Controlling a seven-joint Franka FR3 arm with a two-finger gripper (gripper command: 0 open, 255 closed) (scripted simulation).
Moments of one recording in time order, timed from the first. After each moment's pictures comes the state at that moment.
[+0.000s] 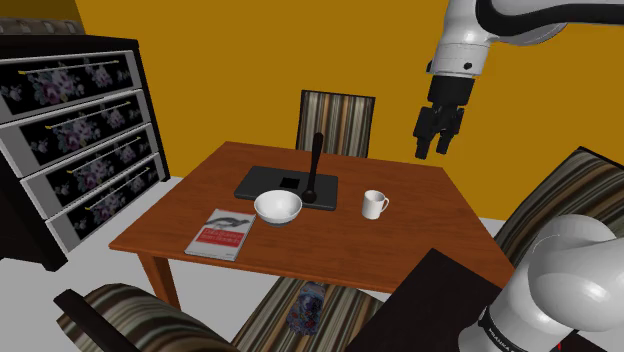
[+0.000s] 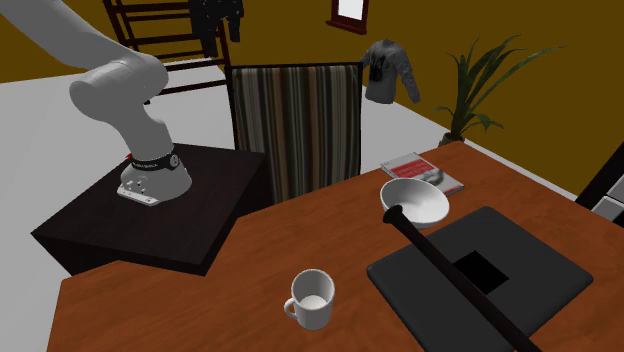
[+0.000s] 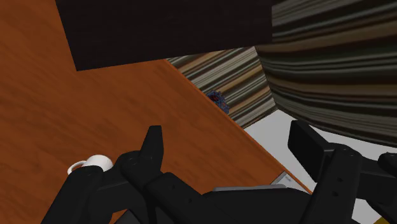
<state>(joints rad) 0.00 -0.78 -0.05 -2.34 0.07 1.47 0.07</state>
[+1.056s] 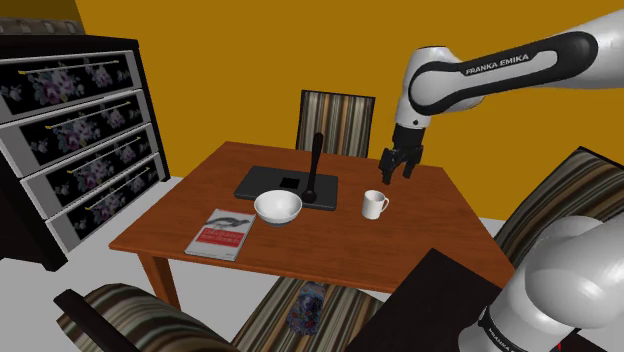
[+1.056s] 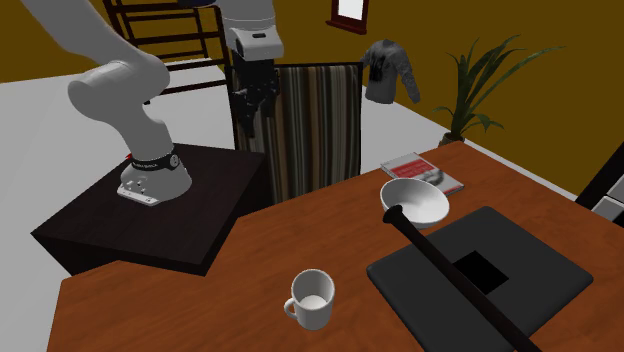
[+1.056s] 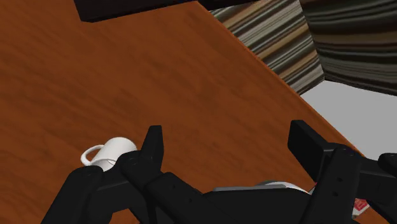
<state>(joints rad) -0.06 -0.49 -0.13 -2.49 -0.02 1.96 0.00</state>
